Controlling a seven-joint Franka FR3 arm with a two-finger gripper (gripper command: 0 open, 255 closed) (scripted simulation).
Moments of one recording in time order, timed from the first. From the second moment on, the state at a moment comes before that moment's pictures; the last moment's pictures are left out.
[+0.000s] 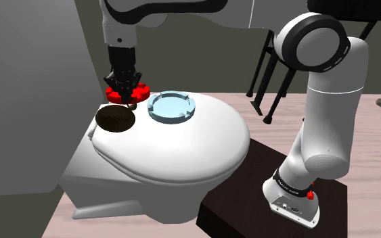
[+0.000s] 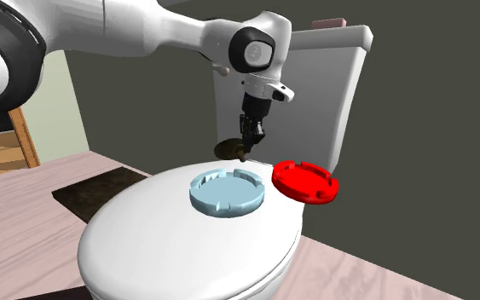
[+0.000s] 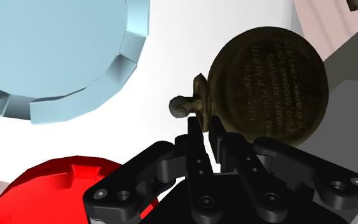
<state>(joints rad) 0.17 0.34 0.25 -1.37 0.16 1.64 0.26</state>
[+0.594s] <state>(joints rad) 0.17 0.37 0.25 -1.20 0.16 1.51 0.29</state>
